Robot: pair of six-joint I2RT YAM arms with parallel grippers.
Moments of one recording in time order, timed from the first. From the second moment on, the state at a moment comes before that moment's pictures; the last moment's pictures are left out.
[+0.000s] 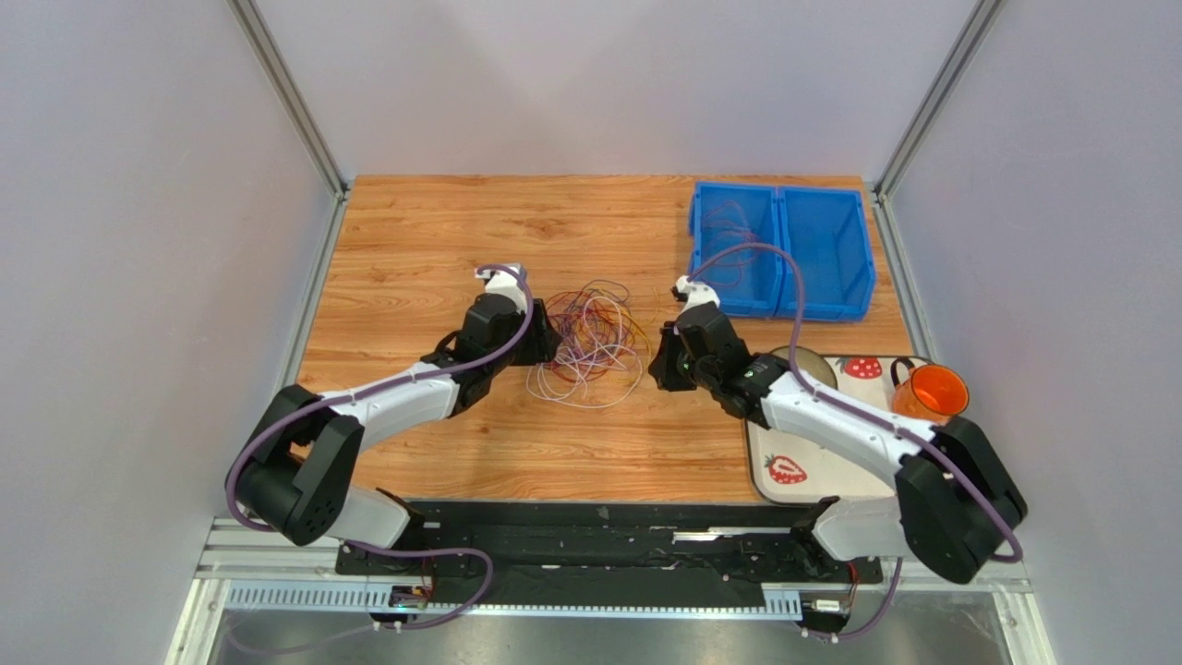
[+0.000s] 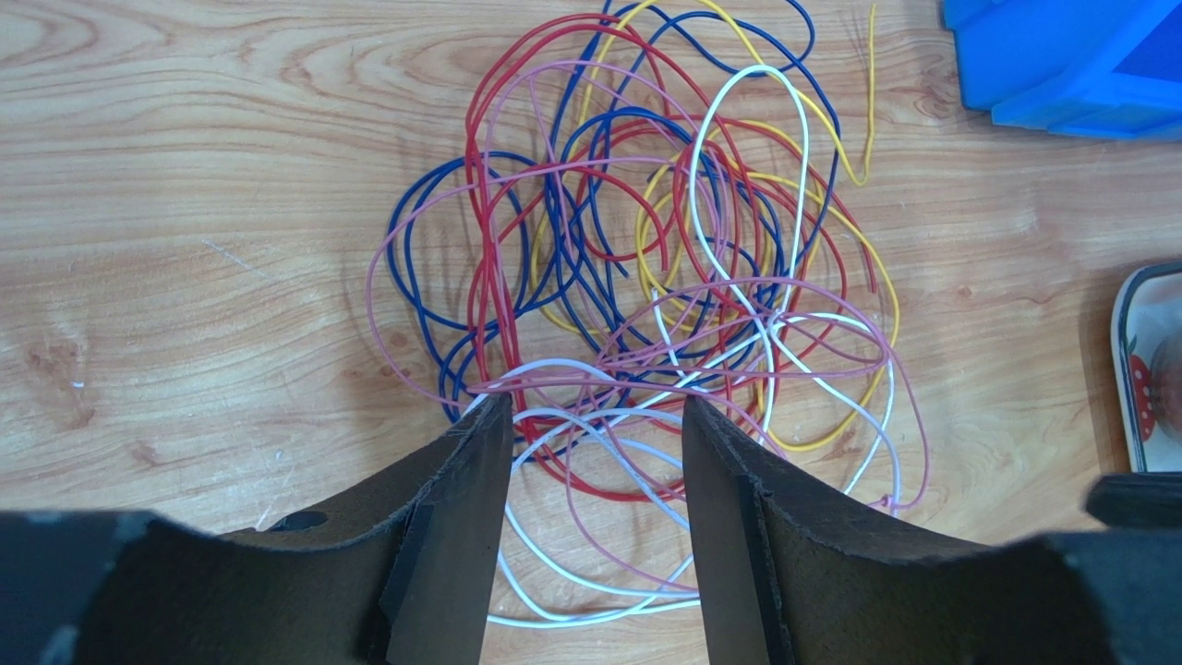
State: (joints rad) left arm -0.54 1.41 0.65 0.24 -0.07 -0.50; right arm 0.69 1.32 0.74 -0.13 0.08 0.57
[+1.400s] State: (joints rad) left arm -0.54 1.42 0.65 0.25 -0.06 -0.51; right arm 0.69 1.73 1.05 -0.25 0.14 0.55
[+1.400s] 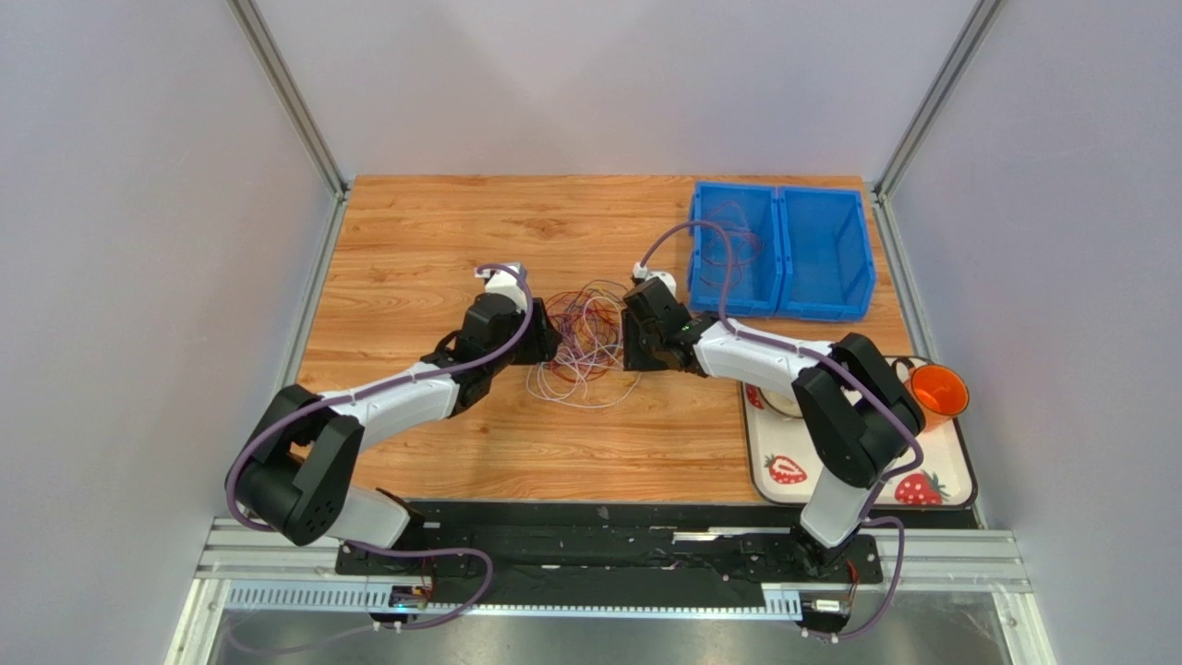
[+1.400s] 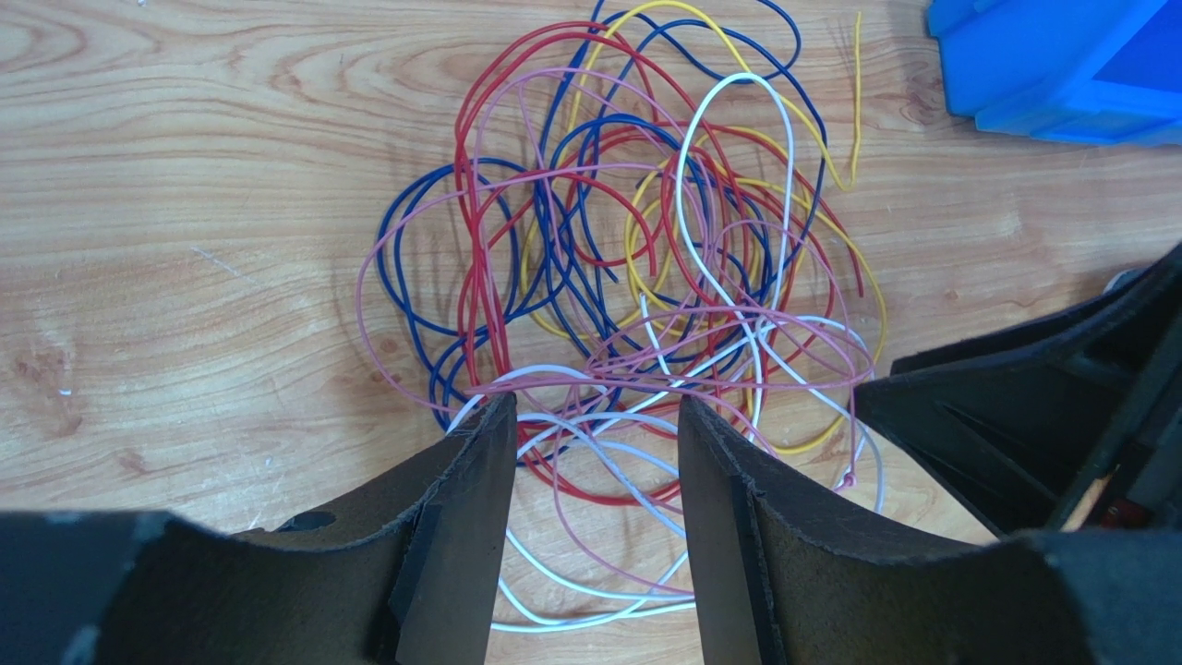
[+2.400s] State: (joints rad) left arm -0.54 1.42 0.65 0.25 -0.06 -0.51; right arm 0.69 1.75 1.13 -0.35 0.17 0.48
